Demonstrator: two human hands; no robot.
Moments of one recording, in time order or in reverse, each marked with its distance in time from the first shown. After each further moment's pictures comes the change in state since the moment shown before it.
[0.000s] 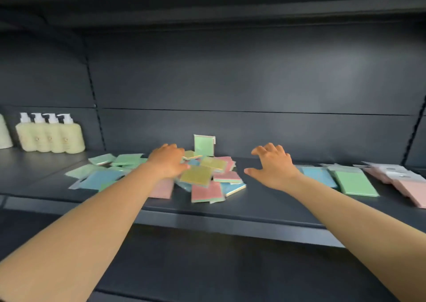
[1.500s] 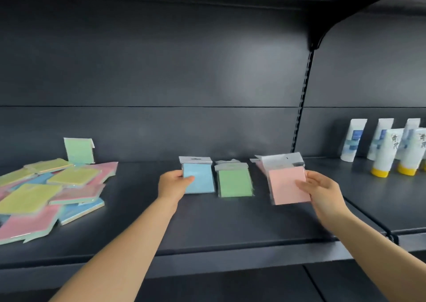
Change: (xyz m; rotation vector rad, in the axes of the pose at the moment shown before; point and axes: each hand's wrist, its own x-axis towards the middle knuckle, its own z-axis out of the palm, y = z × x) left_hand 0.076 0.344 0.083 -1.505 0.012 -0.334; right_hand -0.091 0.379 -0.021 1.220 0.422 0.619
